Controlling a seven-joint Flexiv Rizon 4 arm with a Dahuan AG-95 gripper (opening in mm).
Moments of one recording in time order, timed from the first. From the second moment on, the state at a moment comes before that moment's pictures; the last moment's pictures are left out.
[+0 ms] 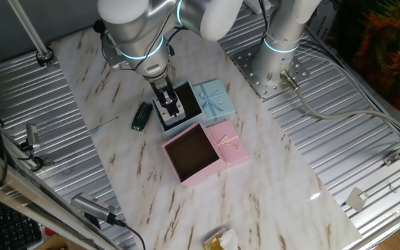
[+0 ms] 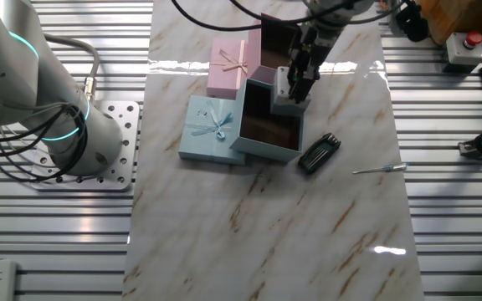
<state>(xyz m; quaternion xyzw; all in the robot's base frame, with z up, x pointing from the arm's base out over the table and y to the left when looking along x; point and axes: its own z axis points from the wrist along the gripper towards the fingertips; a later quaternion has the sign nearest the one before) 0.460 0.063 0.160 -0.04 -1.00 0.02 0.09</state>
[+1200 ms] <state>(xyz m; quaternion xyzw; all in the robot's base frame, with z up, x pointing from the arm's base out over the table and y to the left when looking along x) 0.457 0.064 0.160 0.05 -1.00 0.00 0.07</state>
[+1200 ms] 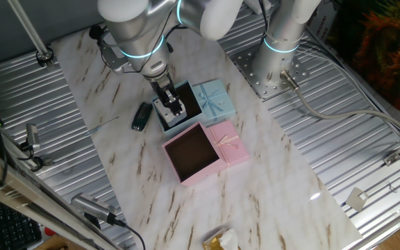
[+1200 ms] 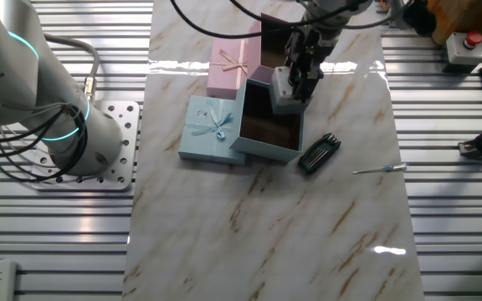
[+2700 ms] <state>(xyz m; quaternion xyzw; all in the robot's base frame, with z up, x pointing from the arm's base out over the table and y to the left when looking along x) 0.464 0.127 0.178 -0.04 -1.00 -0.01 0.08</state>
